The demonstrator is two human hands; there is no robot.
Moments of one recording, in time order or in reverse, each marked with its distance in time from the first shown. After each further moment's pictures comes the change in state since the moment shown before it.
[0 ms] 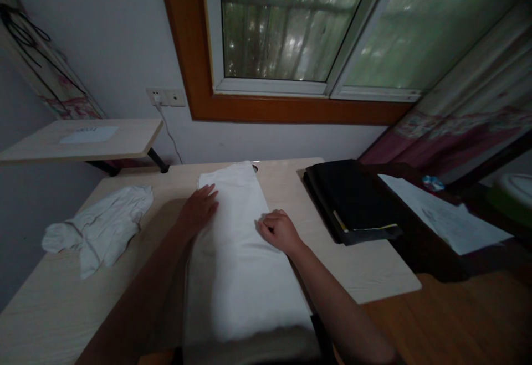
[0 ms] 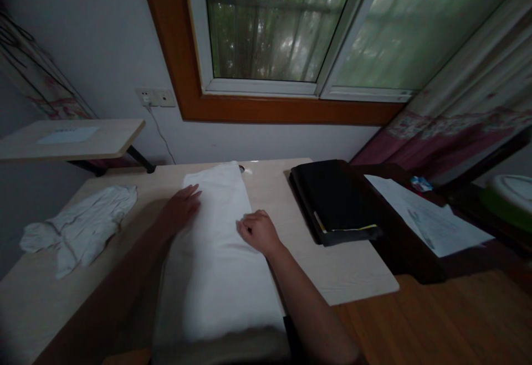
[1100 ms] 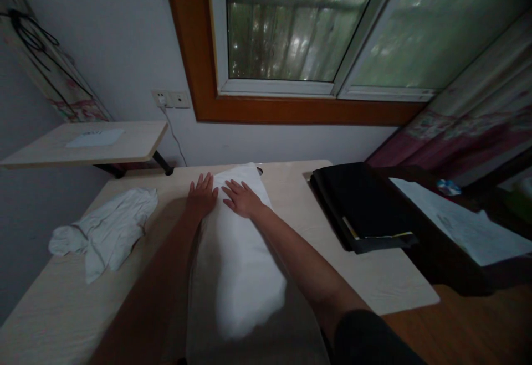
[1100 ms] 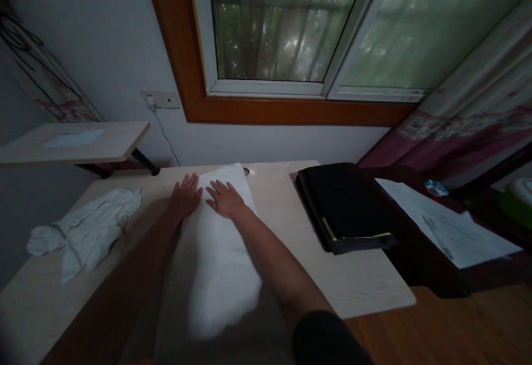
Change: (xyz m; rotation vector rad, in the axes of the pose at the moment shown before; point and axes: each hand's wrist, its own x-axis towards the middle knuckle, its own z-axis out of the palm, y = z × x) left_hand 0.047 -0.030 0.033 0.115 0.001 -0.325; right_hand 0.145 0.001 0.080 -0.128 -0.250 -0.096
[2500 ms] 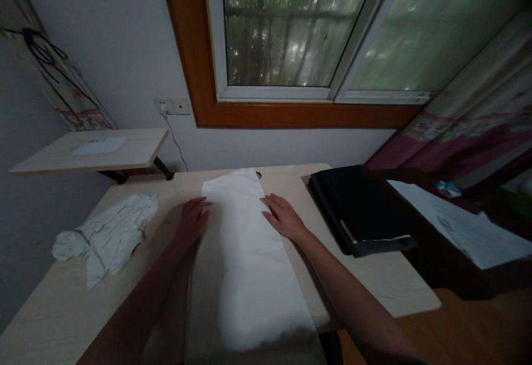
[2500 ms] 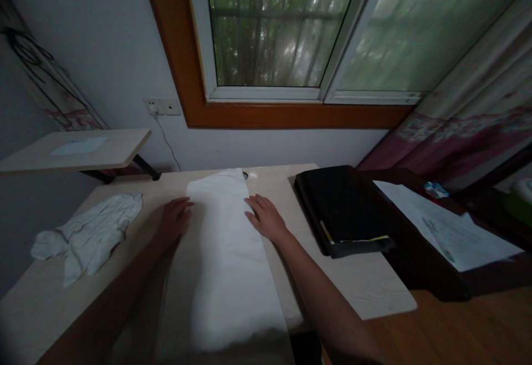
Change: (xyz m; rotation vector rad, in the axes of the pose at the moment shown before) left_hand -0.065 -0.014 -0.027 -0.413 0.188 0.098; right_hand -0.129 0.057 -0.040 0.125 0.199 0.166
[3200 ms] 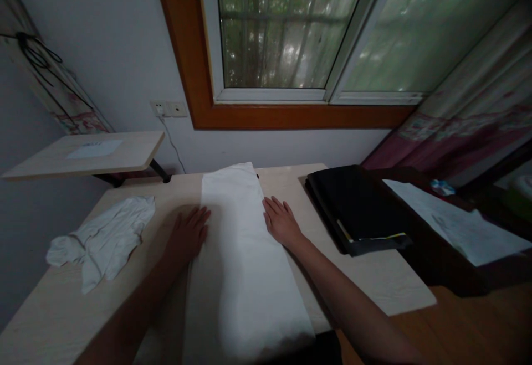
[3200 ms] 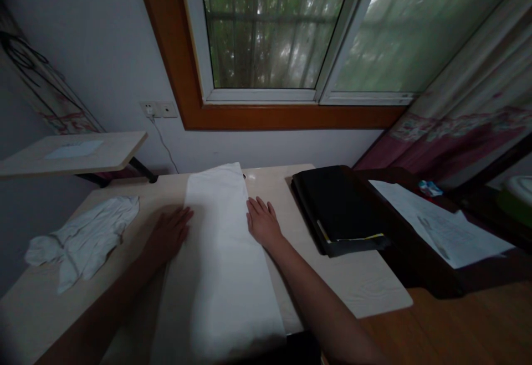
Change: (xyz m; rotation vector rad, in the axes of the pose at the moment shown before) left_hand -0.034 0.024 -0.018 0.399 -0.289 0.128; right_hand -0.010 -0.025 0.006 -0.250 -0.060 0.193
